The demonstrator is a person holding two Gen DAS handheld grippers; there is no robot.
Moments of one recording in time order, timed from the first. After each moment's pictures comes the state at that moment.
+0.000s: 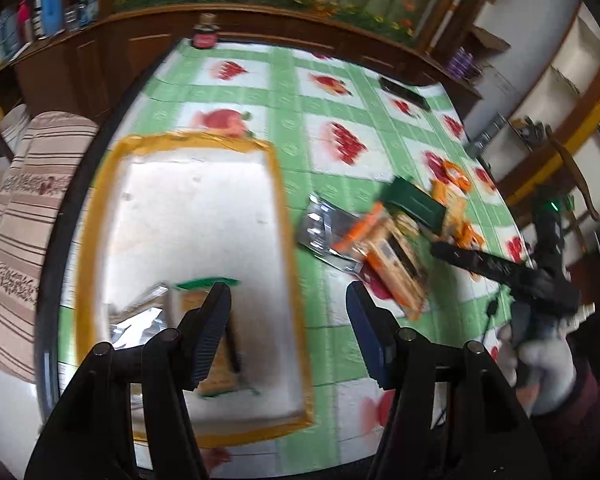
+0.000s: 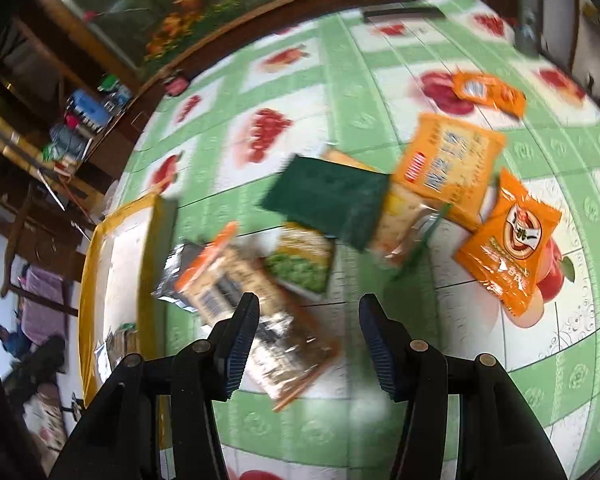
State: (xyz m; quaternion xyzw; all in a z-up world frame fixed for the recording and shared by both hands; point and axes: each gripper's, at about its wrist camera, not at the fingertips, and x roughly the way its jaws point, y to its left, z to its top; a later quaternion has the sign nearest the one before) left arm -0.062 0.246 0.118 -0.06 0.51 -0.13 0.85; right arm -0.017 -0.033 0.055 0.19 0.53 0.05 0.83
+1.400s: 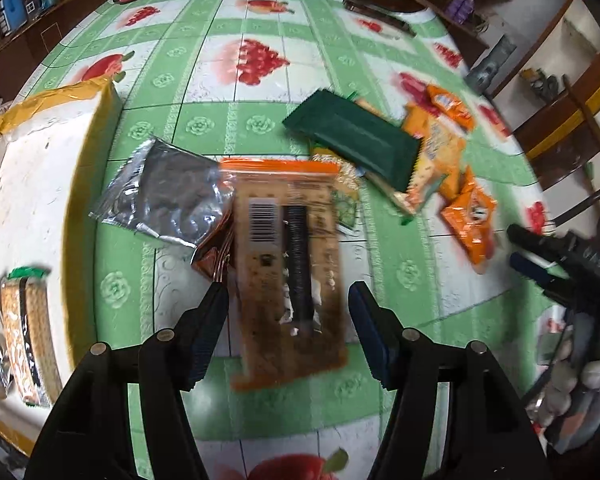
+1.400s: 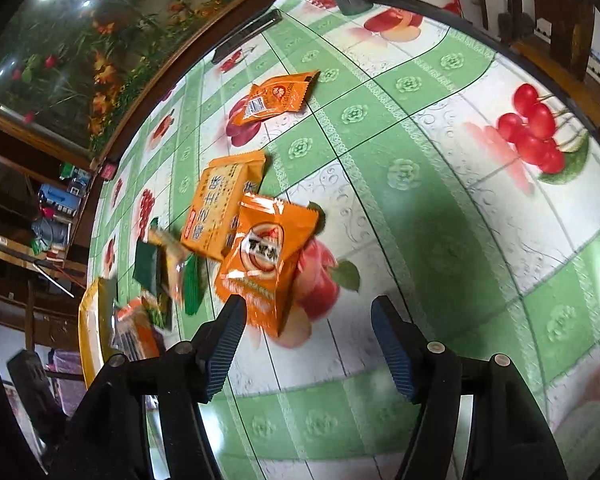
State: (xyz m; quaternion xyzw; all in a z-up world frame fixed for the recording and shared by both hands) left arm -0.028 0.093 0.035 -0.03 0.58 -0.11 0.81; right arm -0.058 -0.208 0.028 0.31 0.51 -0.03 0.80
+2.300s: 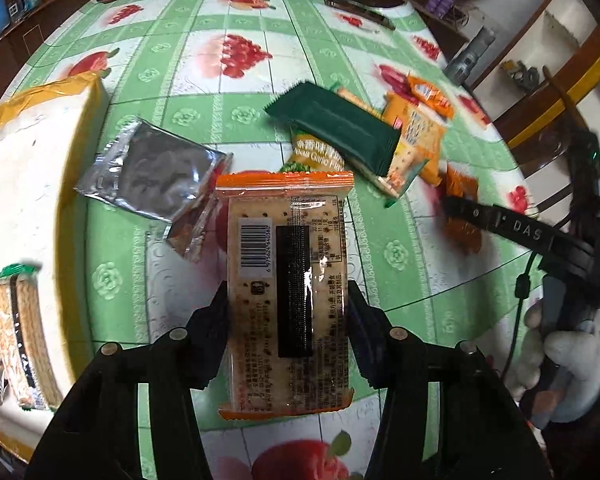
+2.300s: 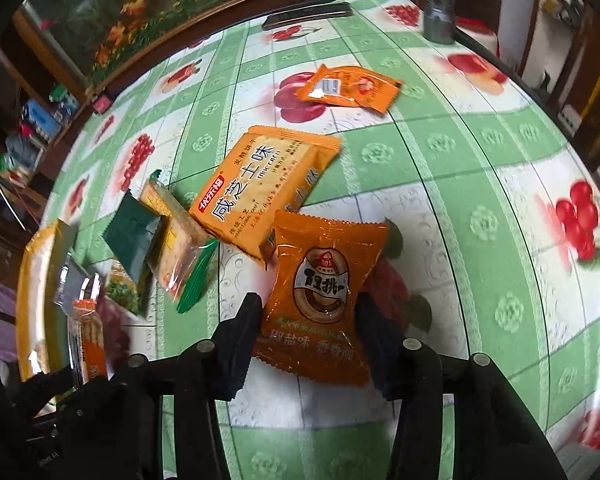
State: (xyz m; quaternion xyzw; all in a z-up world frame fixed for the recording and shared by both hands) left arm -0.039 0.107 0.044 -0.04 0.57 -0.16 0.81; right arm -0.028 -0.143 0.030 0.16 0.53 -0.03 0.83
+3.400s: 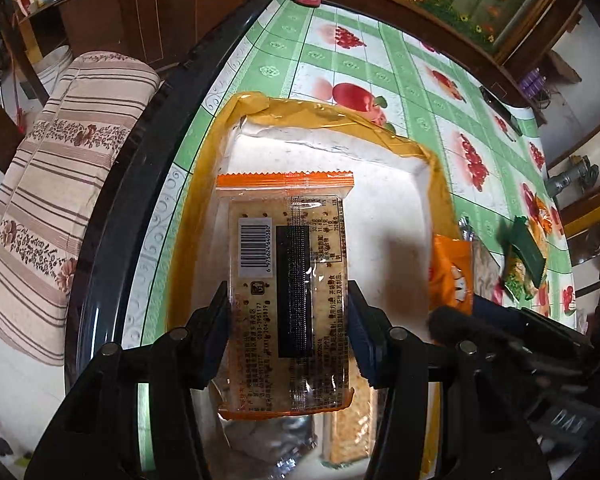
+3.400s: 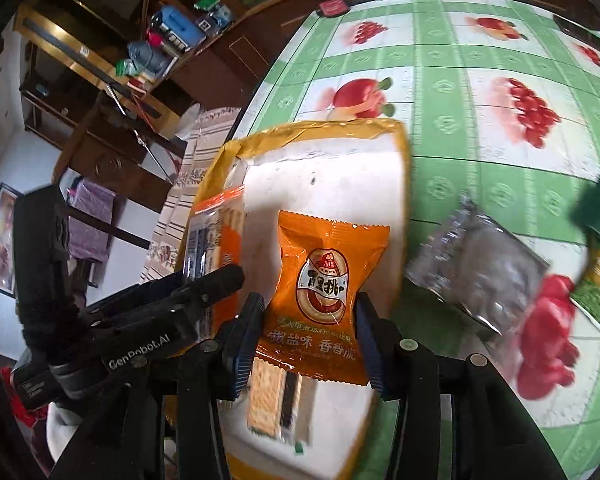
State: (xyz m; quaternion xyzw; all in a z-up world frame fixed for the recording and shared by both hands) left arm 0.014 0.346 0.053 -0.10 0.57 -0.04 0.82; right arm 0.029 0.178 0.054 0.12 0.56 0.22 0.79
